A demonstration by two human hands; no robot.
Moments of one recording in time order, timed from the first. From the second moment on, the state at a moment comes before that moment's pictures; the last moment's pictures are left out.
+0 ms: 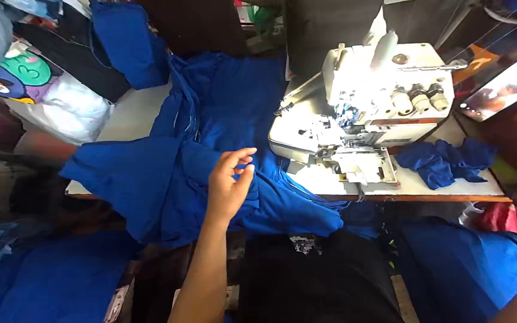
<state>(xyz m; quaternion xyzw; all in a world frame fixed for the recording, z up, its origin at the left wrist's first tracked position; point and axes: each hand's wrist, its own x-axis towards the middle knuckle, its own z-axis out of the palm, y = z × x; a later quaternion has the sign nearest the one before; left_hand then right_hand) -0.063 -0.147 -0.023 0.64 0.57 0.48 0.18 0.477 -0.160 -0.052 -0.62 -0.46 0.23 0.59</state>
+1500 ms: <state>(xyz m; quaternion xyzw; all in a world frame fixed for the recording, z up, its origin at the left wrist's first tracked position) 0.009 -0.049 0.013 0.84 0.27 0.44 0.19 0.336 -0.161 -0.045 -0.47 -0.59 0.26 0.60</state>
